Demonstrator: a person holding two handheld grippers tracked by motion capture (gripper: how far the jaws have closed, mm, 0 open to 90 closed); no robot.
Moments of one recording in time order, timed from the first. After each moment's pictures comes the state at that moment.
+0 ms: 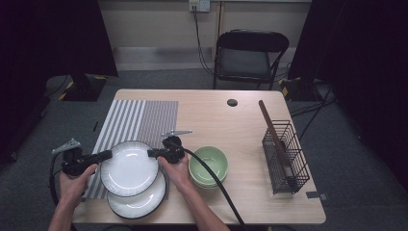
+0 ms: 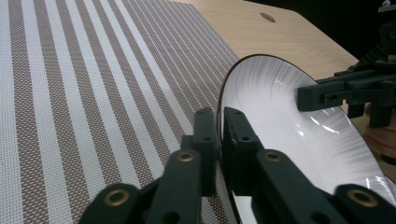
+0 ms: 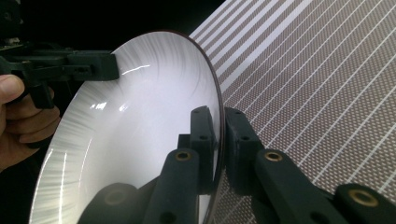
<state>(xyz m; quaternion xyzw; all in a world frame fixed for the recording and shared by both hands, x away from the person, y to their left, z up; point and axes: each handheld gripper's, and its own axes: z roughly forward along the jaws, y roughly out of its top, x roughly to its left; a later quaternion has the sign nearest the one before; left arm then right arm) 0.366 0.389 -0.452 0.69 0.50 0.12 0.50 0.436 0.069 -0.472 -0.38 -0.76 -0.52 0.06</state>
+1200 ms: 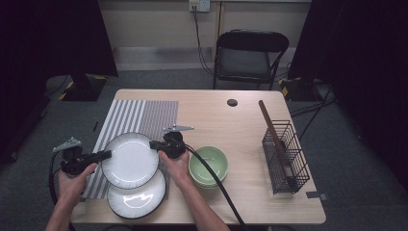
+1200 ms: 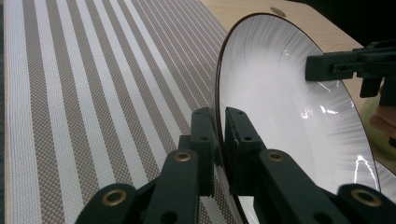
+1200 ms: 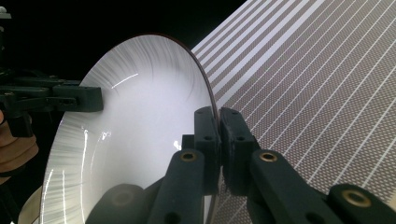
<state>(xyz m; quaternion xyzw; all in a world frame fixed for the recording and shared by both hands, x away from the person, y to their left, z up) 0.370 0.388 -0.446 0.70 0.51 0.13 0.48 0.444 0.067 -0.459 -0.39 -0.75 -0.54 0.00</state>
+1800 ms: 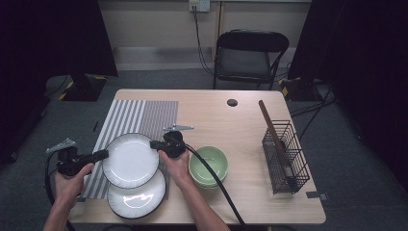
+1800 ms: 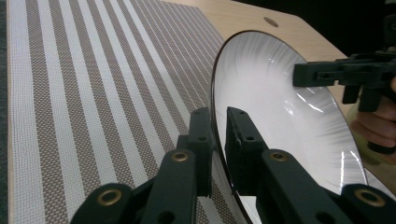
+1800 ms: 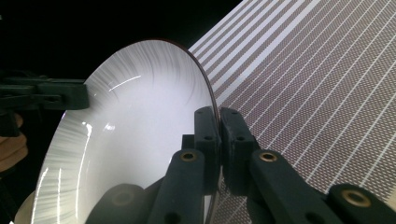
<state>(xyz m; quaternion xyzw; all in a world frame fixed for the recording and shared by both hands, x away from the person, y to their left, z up) 0.361 0.400 -0.445 0.69 0.51 0.11 0.50 0.446 0.067 -0.461 -0.39 -0.75 -0.54 0.00</state>
